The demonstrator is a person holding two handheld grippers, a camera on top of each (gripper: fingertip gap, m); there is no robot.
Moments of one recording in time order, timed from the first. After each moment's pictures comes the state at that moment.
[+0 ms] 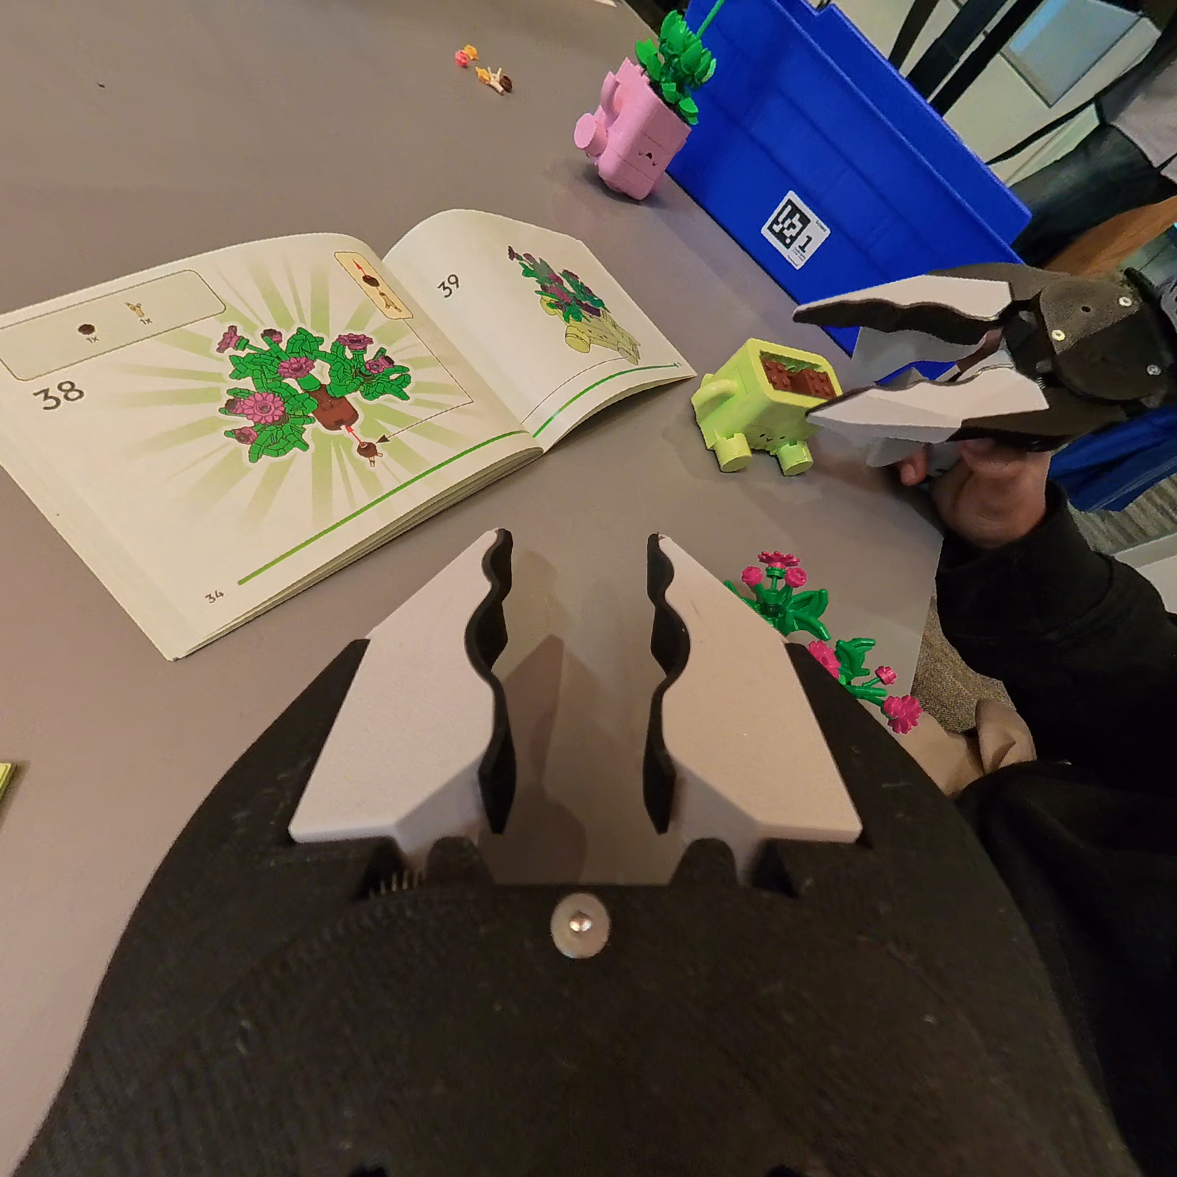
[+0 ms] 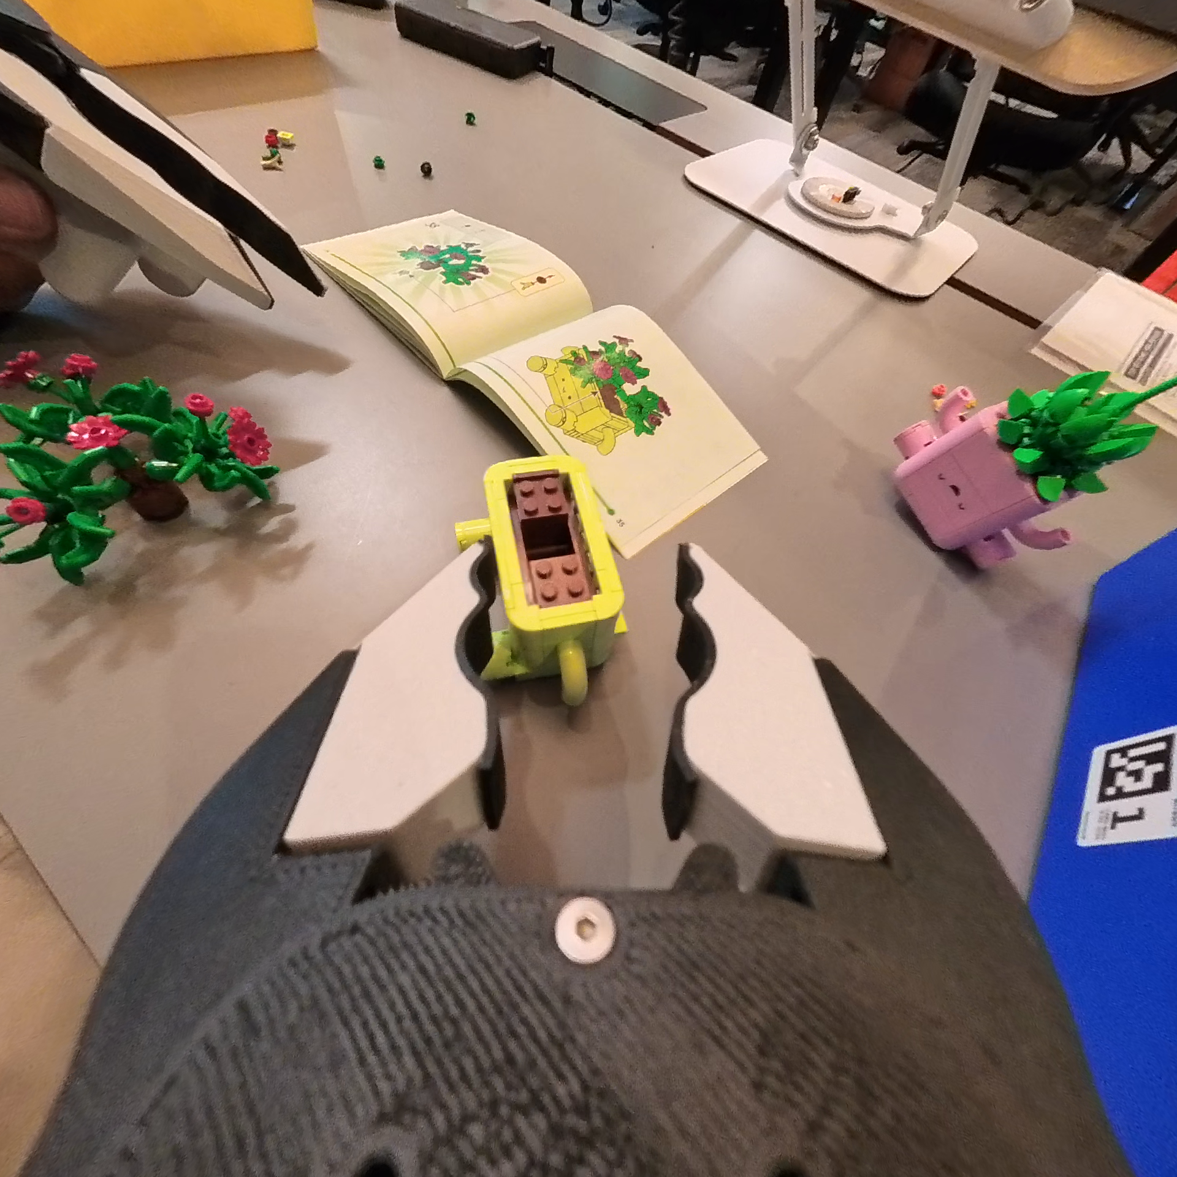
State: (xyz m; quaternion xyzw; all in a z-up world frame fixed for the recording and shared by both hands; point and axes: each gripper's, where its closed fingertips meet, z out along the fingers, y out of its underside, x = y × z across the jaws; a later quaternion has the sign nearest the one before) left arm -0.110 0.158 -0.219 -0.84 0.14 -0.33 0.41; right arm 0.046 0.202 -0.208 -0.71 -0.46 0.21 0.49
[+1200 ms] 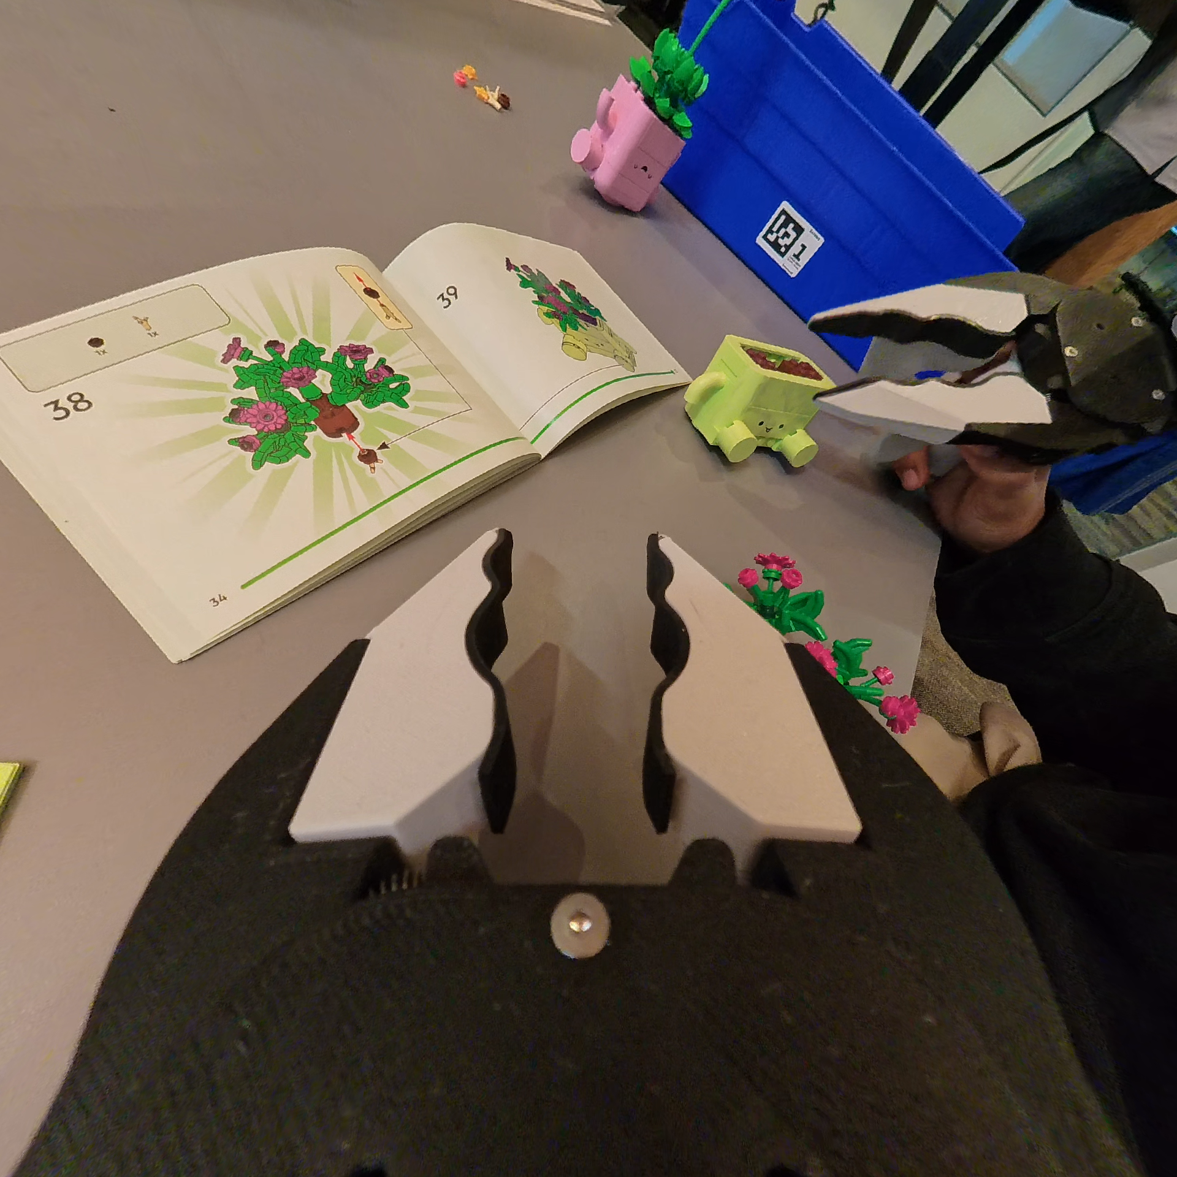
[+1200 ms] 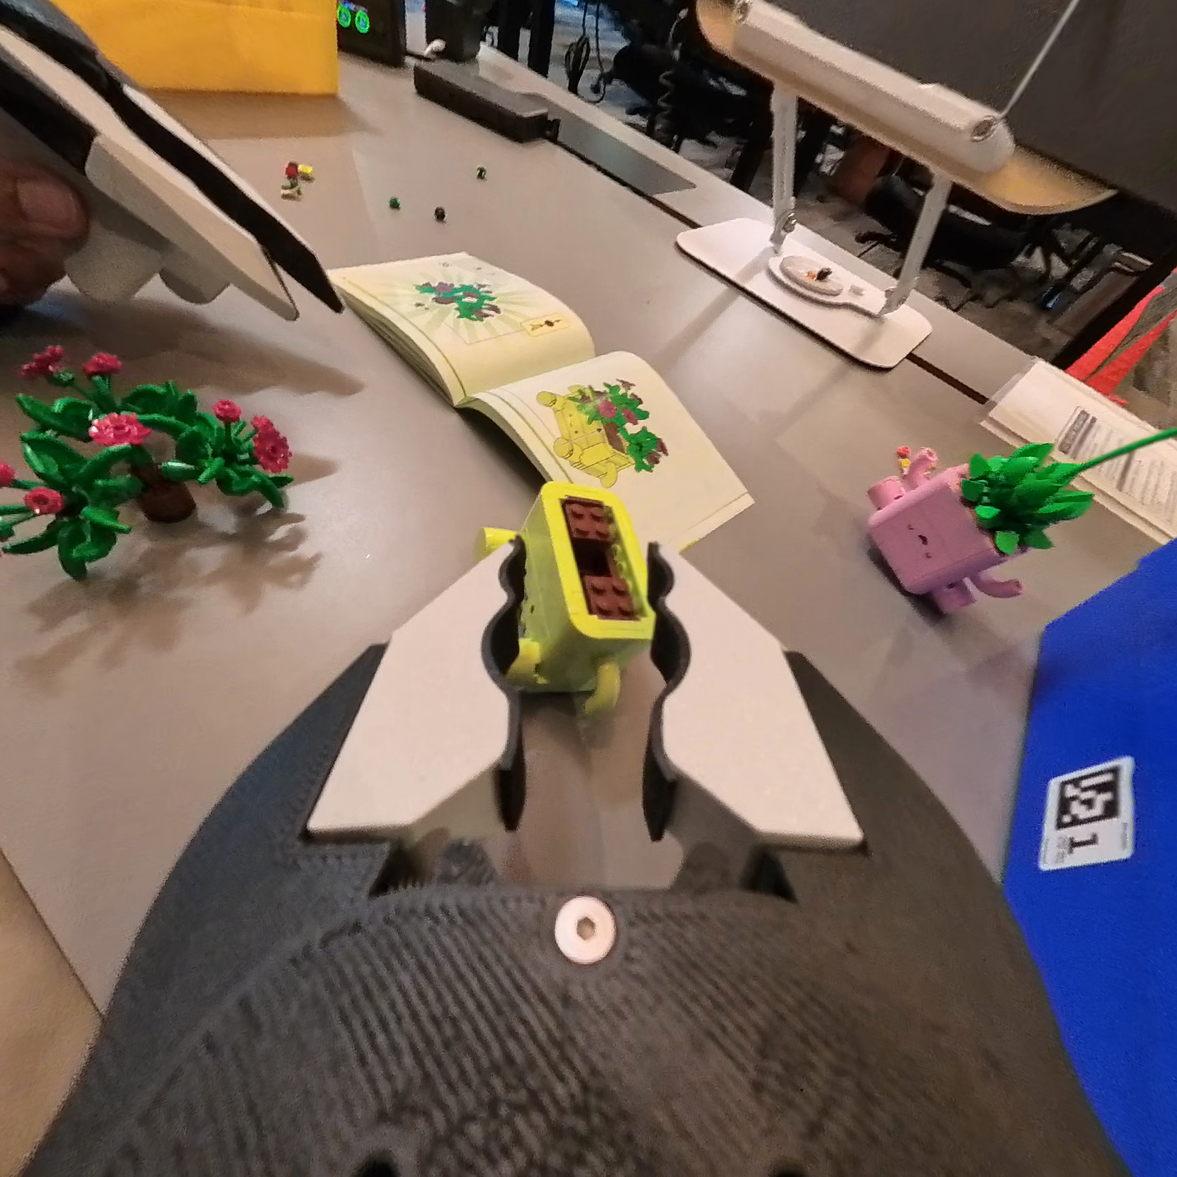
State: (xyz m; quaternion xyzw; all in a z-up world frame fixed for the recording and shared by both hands) left arm -0.110 0.158 -0.217 -0.84 0.14 -0.33 0.41; right arm 0.042 0.197 -0.197 -0.68 -0.47 0.19 0.53
